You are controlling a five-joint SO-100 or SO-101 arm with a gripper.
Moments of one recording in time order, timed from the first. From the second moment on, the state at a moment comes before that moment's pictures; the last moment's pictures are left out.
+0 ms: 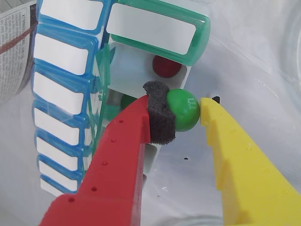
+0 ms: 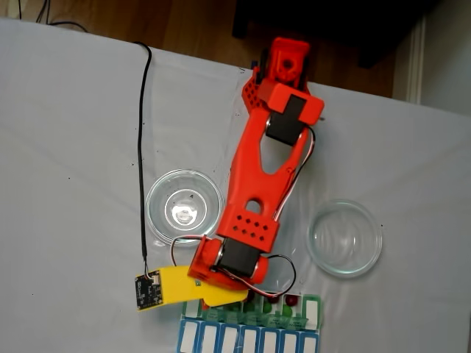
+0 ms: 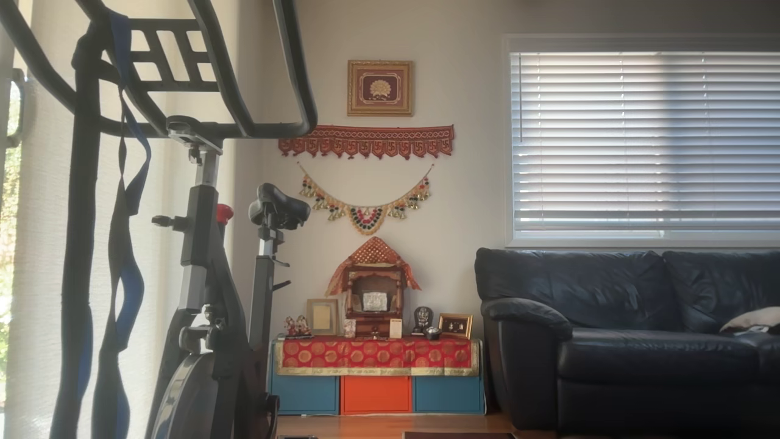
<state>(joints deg) 9.8 81.8 64.0 75.4 -27.6</state>
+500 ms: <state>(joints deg) 9.3 75.2 56.9 73.7 -24.4</state>
